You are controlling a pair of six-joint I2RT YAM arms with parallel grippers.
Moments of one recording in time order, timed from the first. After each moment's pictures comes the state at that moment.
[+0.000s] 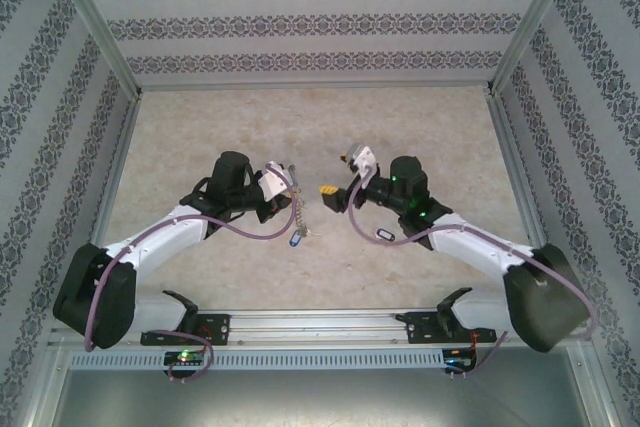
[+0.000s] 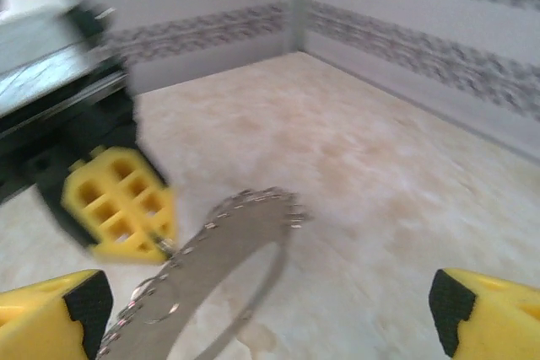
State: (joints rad) left arm -0.43 1.30 0.72 -0.05 0.53 0.49; right arm 0.52 1.24 0.63 0.37 -0.41 0.00
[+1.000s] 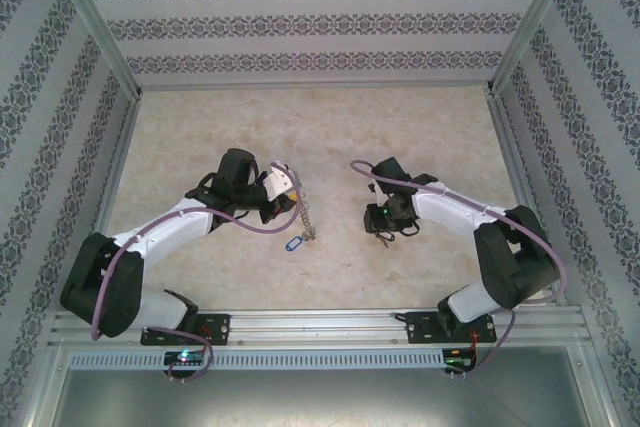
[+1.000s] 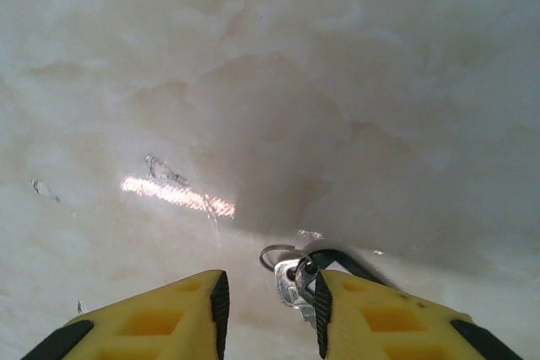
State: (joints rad) left arm -0.43 1.36 0.76 -0.10 0.61 0.49; right arm 0.46 1.52 0.84 -0.67 -0.15 0.35
